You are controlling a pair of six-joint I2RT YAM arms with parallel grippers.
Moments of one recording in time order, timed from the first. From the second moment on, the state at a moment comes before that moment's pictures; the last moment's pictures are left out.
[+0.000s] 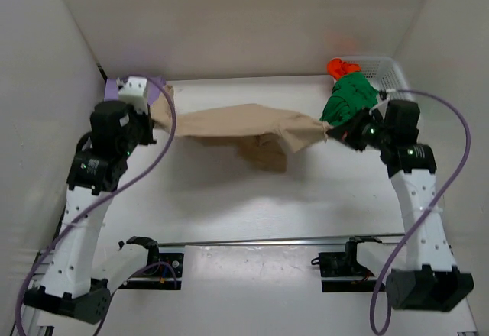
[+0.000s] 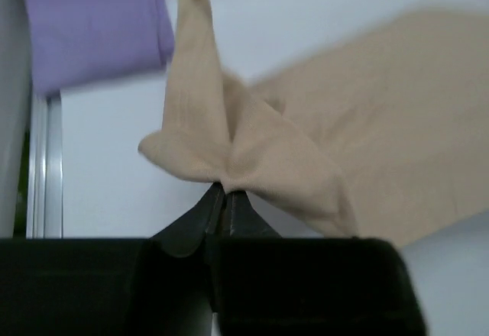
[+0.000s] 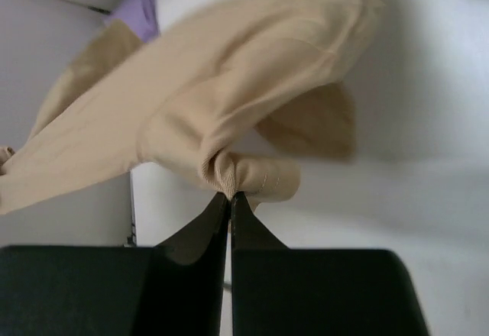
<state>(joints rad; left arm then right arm) -0.23 1.02 1.41 -0.75 -0.10 0.00 0.02 1.09 1.23 -0.68 -0.48 0.65</state>
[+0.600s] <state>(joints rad) -0.10 0.84 0.67 -1.02 -0.04 0.00 0.15 0.75 0.33 -0.75 -0.42 0.82</state>
